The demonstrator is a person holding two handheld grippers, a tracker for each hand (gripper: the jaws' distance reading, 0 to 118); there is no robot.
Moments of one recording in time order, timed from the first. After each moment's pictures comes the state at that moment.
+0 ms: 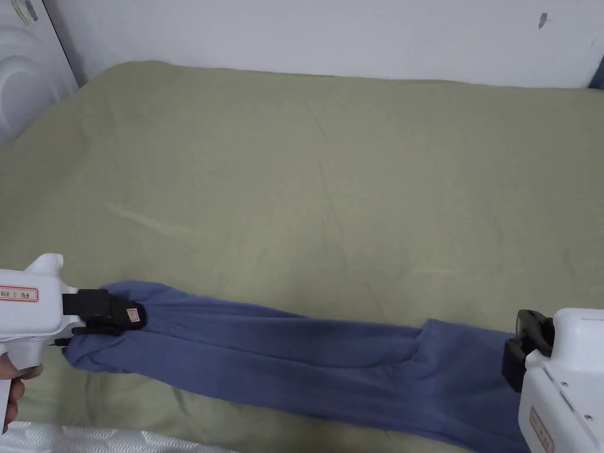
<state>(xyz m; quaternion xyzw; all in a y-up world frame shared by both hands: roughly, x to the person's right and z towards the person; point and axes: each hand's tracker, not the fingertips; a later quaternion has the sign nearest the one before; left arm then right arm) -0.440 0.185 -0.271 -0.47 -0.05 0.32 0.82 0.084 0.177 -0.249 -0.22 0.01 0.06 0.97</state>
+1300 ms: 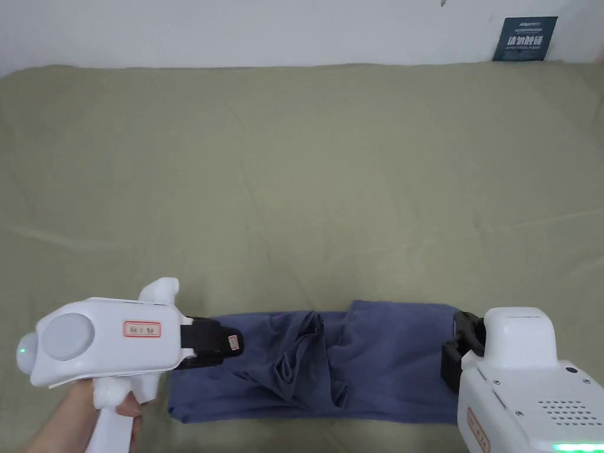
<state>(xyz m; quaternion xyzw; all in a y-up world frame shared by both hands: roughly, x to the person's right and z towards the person) -0.238 0.126 -0.323 -0.52 -0.21 0.27 0.78 0.119 0.160 -0.228 -0.25 0.00 0.02 0.97</state>
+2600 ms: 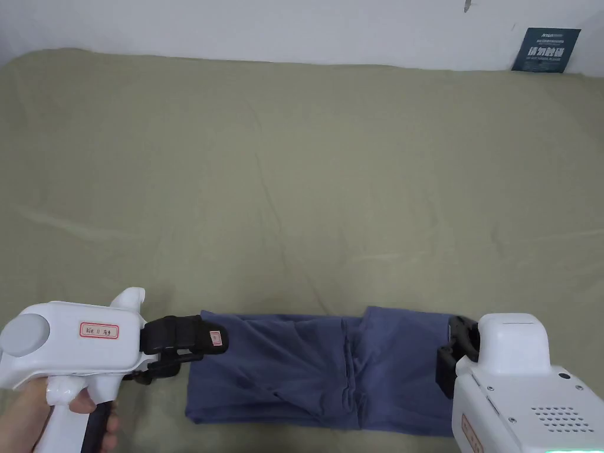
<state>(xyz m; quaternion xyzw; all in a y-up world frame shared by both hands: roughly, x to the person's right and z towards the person) -0.319 0.083 -0.337 -0.53 -0.22 0.34 0.74 0.094 0.159 -0.242 -0.26 0.01 0.04 0.97</state>
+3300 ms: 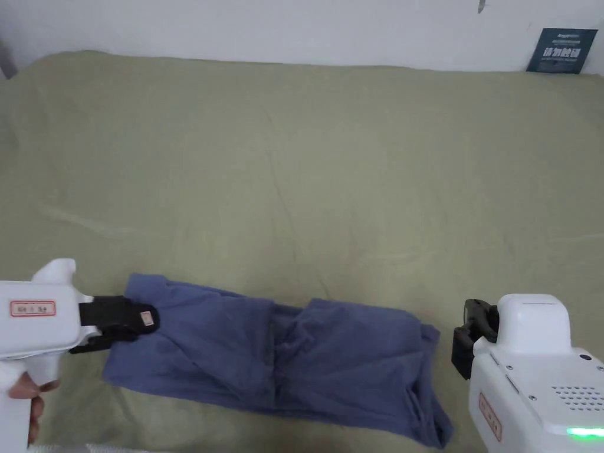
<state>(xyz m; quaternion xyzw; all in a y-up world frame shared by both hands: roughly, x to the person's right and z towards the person) -0.374 0.165 -0.290 -0.47 -0.07 0.29 0.83 0.101 0.172 -0.248 -0.24 0.02 0.04 0.97</state>
